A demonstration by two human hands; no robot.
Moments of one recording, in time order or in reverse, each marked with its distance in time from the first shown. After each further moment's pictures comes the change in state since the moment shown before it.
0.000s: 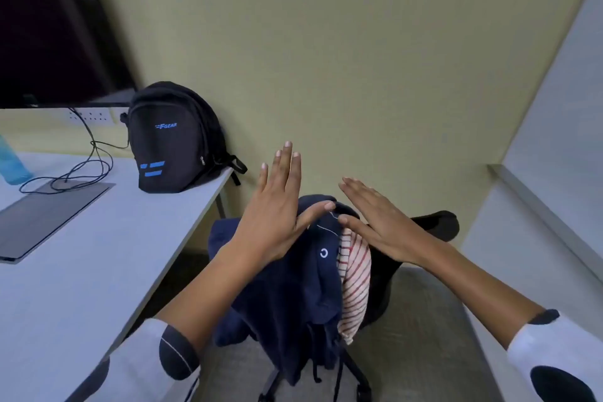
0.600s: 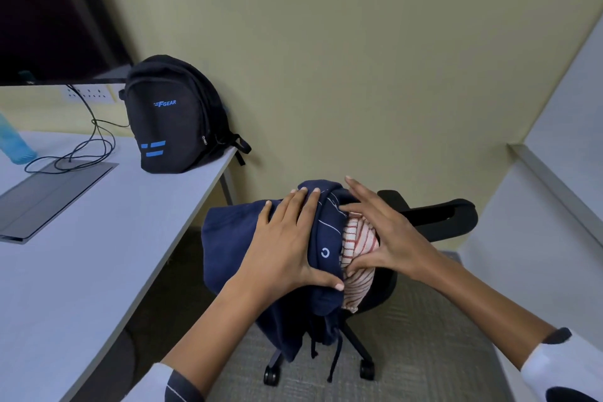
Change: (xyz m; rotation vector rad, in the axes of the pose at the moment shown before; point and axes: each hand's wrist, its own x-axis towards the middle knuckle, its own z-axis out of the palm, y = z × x) left_hand -0.033 -0.002 0.043 0.106 -0.214 0.020; right_hand -0.012 0.015 0.033 0.246 0.087 -0.173
